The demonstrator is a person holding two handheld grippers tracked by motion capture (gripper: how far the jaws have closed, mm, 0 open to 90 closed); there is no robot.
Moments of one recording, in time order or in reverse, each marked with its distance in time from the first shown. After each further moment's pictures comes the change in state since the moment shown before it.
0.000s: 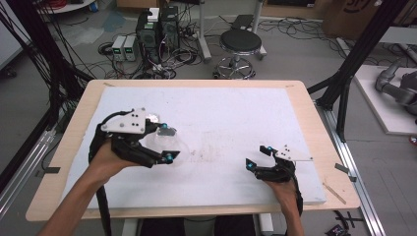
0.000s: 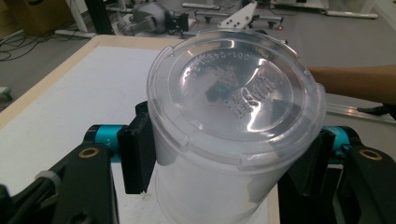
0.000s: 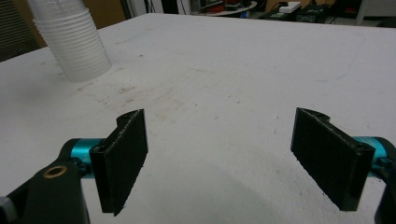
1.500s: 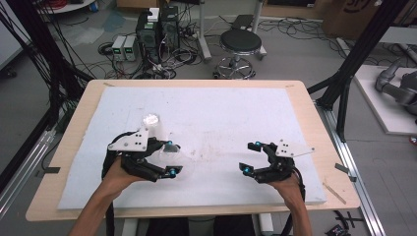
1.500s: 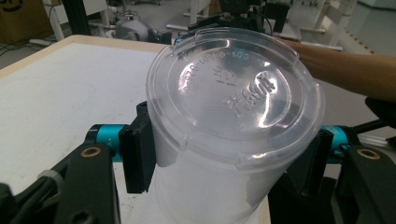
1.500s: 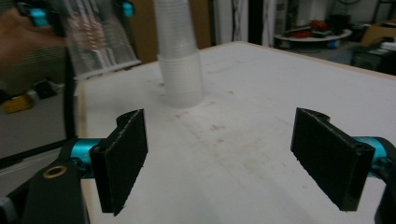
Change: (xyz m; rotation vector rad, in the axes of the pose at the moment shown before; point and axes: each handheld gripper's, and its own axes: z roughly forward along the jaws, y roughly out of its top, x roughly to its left) left arm 0.003 -0.062 0.023 -0.125 -0.073 -0.079; right arm 0.021 0.044 -0.007 -0.058 0.354 -0.105
